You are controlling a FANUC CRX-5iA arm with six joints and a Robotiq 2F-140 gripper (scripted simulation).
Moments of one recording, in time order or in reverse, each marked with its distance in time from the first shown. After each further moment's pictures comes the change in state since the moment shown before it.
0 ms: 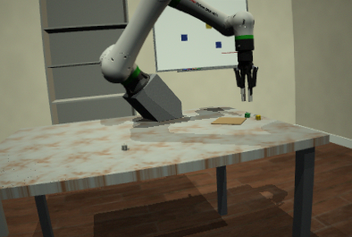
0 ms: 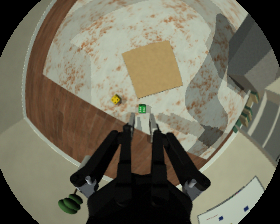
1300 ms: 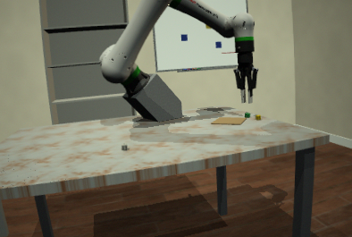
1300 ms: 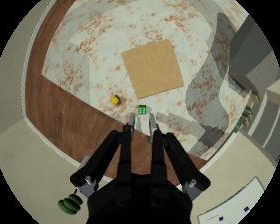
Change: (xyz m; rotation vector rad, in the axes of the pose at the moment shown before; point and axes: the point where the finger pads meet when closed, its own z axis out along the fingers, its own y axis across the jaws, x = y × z) arm 0.000 0.000 0.008 0.000 0.000 0.000
